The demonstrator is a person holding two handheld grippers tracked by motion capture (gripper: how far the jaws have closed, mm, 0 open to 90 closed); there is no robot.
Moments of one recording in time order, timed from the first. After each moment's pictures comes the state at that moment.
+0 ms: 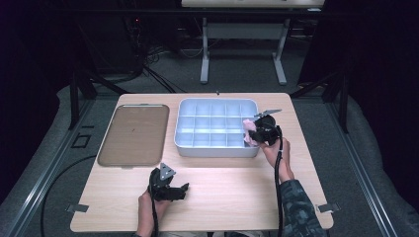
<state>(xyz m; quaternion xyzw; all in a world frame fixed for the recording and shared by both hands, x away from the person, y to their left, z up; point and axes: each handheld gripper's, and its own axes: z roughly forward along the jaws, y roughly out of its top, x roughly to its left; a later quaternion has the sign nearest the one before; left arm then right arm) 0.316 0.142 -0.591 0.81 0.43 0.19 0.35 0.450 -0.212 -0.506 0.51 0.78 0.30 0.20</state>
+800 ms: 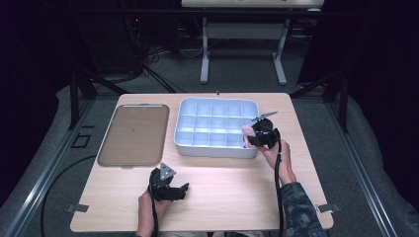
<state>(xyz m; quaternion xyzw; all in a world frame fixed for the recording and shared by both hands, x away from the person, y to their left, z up) 0.315 0.142 -0.591 0.81 0.43 0.19 0.35 0.445 -0.208 -0.510 0.49 0.81 0.27 0.18</state>
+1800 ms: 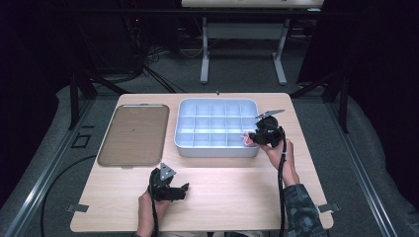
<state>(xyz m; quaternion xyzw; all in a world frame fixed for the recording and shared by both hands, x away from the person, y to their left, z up) 0.315 0.142 -0.591 0.81 0.43 0.19 0.35 0.433 -0.212 -0.490 0.49 0.80 0.30 0.19</state>
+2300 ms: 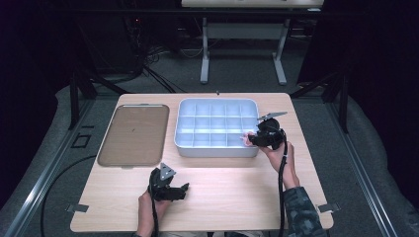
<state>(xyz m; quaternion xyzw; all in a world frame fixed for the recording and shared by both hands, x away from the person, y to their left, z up) 0.315 0.142 -0.591 0.81 0.43 0.19 0.35 0.425 -0.219 -0.489 0.49 0.79 0.32 0.18</state>
